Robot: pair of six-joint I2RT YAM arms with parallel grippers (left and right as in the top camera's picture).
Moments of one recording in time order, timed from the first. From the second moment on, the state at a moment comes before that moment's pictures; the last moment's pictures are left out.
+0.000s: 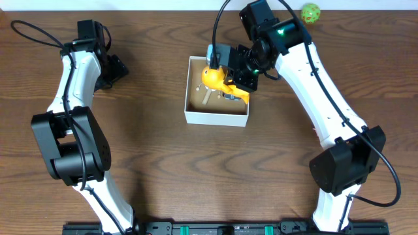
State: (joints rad) left arm 0.16 2.05 1.64 -0.90 -0.19 -0.51; right arm 0.43 2.02 2.03 -1.29 -0.43 -0.91
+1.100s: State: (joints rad) left arm 0.16 2.05 1.64 -0.90 -0.19 -0.51; right arm 0.47 2.19 2.04 -1.19 -0.40 -1.02
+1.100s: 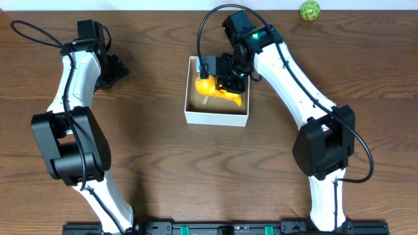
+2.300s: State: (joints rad) left arm 0.16 2.05 1.64 -0.90 -0.19 -0.51; right arm 0.47 2.19 2.05 -1.25 -0.39 -1.00
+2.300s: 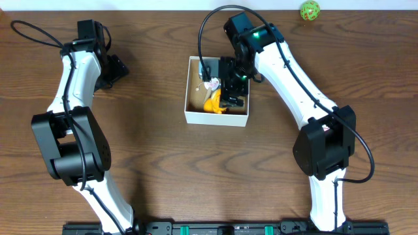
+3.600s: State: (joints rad) left arm 0.16 2.05 1.64 -0.90 -0.19 -0.51; right arm 0.47 2.14 2.05 -1.31 -0.25 -0.82
